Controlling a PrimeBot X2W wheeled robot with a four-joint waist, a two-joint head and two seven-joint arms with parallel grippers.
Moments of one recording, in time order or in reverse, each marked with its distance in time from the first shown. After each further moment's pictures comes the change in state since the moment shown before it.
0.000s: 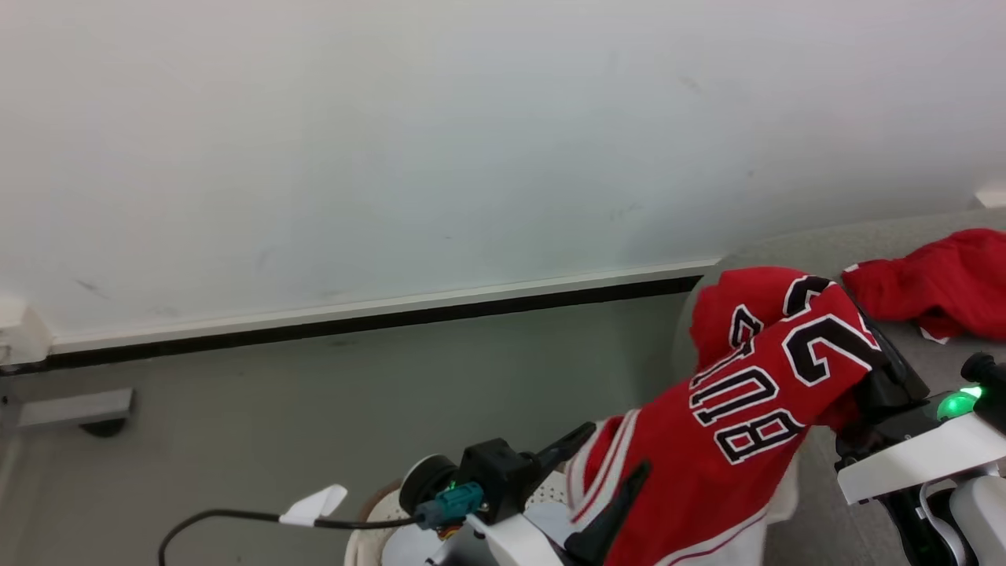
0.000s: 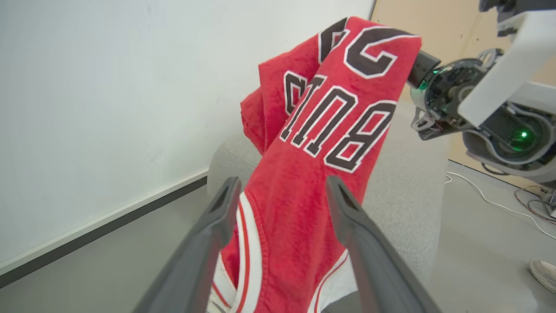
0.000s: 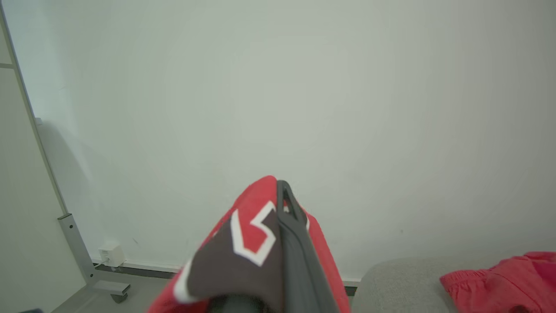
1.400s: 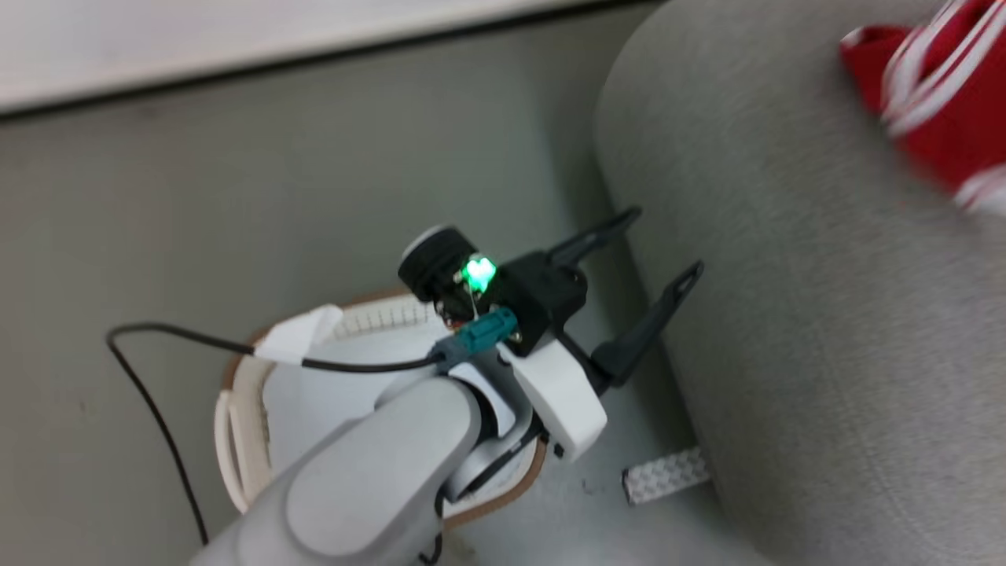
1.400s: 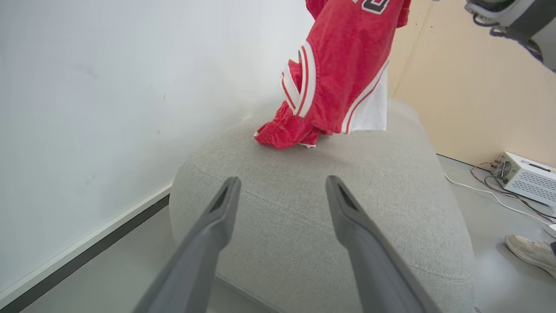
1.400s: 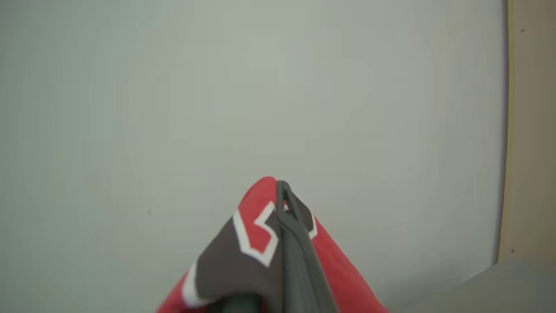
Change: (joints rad) left arm -0.384 0.016 0.016 -0.046 0.115 -0.040 0.072; right arm -0.474 0.013 -0.566 -0.017 -0.134 0.000 0.137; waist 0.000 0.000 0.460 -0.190
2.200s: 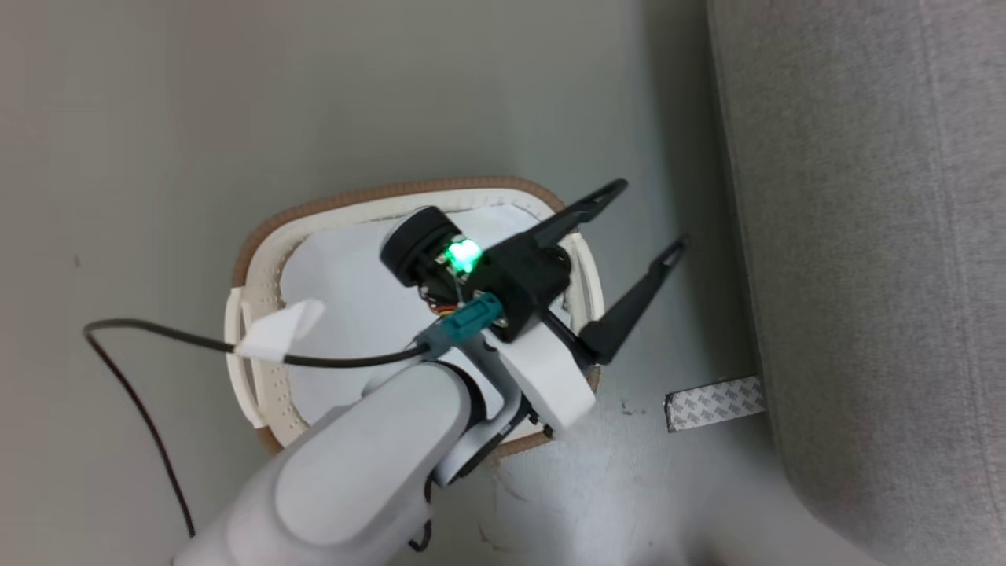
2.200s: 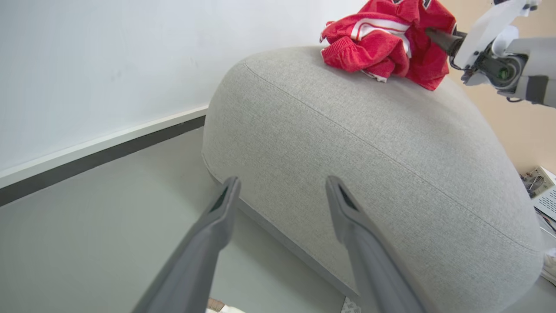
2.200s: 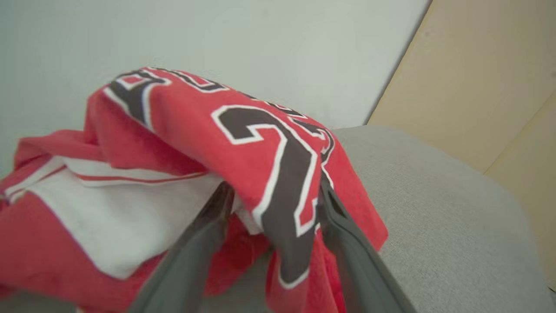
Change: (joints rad) left arm -0.055 0.013 -0.001 0.007 0.017 0.015 -0.027; right arm -0.161 -0.056 -0.516 0.661 -0.573 0.000 -0.151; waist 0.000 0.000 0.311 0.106
